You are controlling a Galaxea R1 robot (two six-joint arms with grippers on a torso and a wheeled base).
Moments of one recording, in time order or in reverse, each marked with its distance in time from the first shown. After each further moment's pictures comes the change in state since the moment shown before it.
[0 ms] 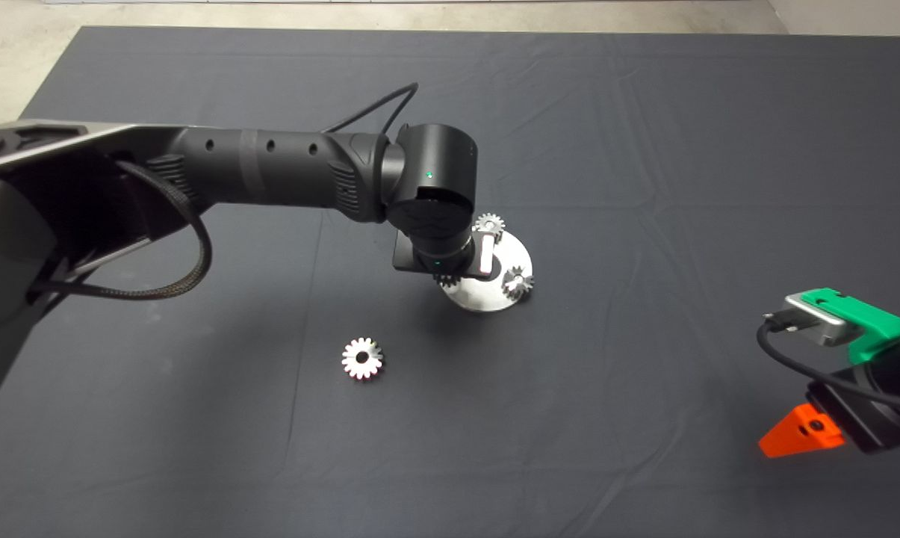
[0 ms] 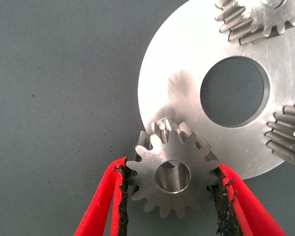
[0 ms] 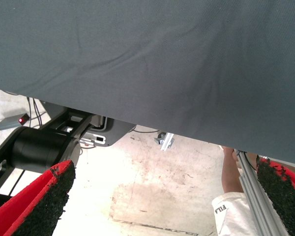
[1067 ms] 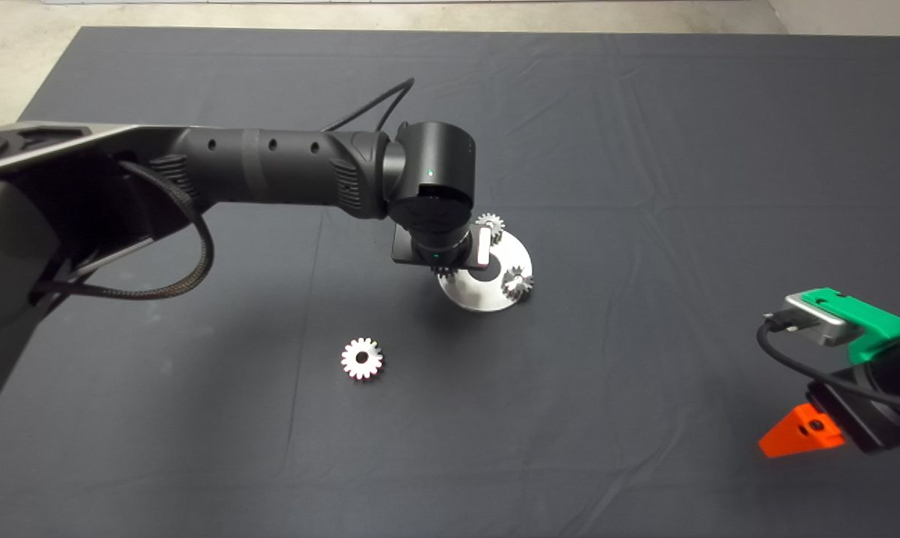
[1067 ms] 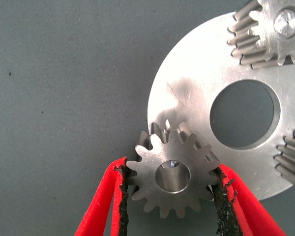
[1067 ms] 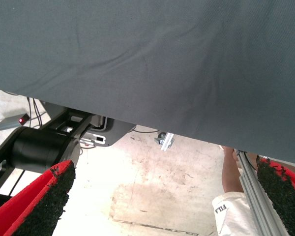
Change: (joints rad) left arm 0.003 0.007 -0.042 0.025 0.000 0.005; right arm 0.000 -0.001 0.000 0.000 0.000 0.000
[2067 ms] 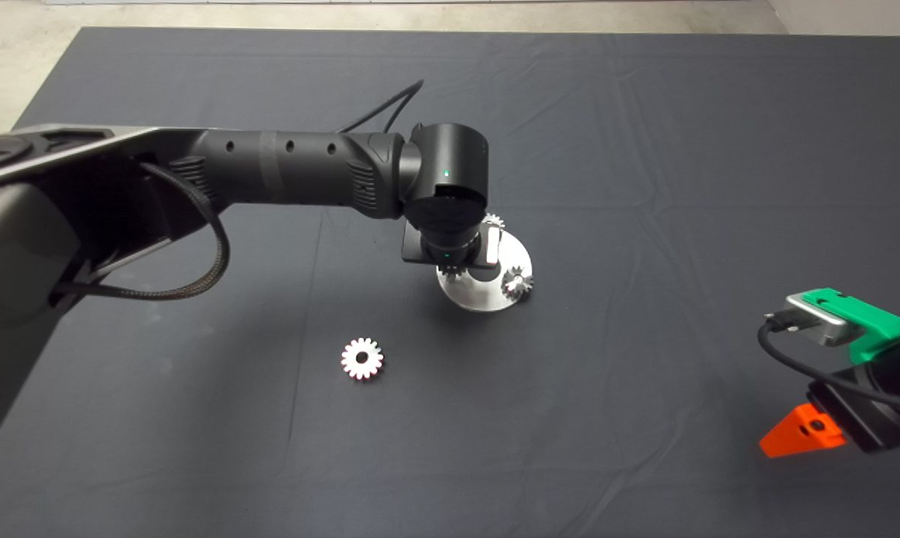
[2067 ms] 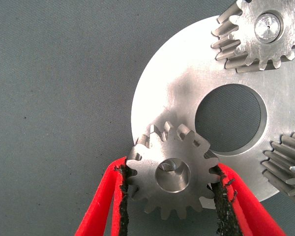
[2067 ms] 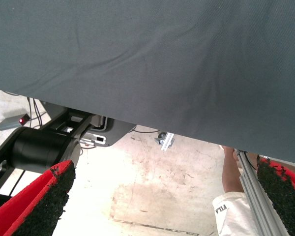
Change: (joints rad) left arm 0.008 0.029 -0.028 0.007 0.000 0.000; right arm 0.000 -0.002 0.000 0.000 0.000 0.000
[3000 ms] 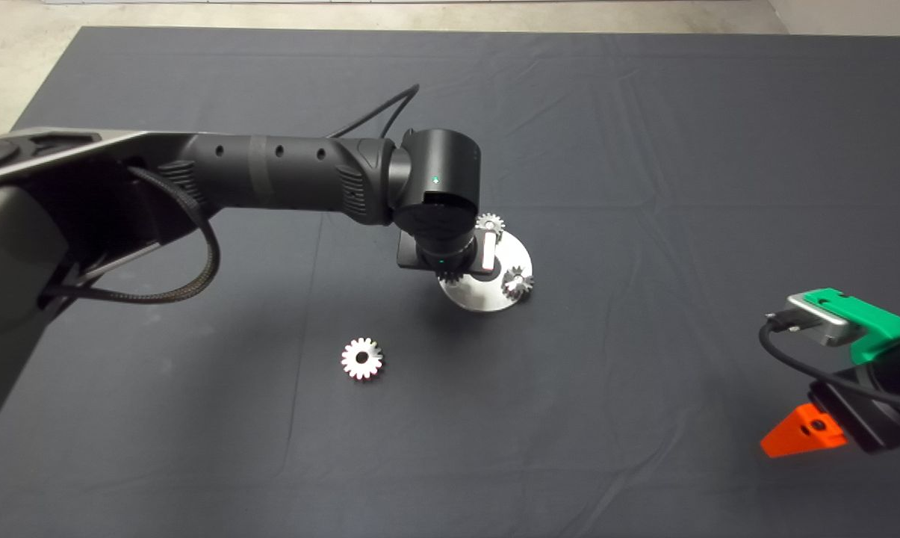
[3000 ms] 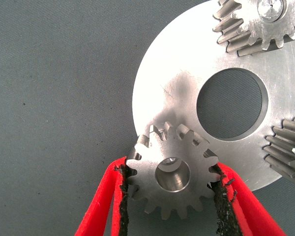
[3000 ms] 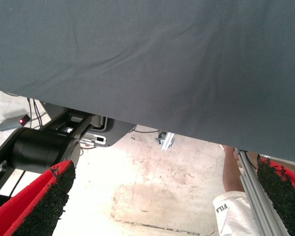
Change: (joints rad) left arm 0.006 -0.023 0.050 0.003 -0.001 -0.024; right arm 0.000 -0.006 0.000 0.000 0.000 0.000
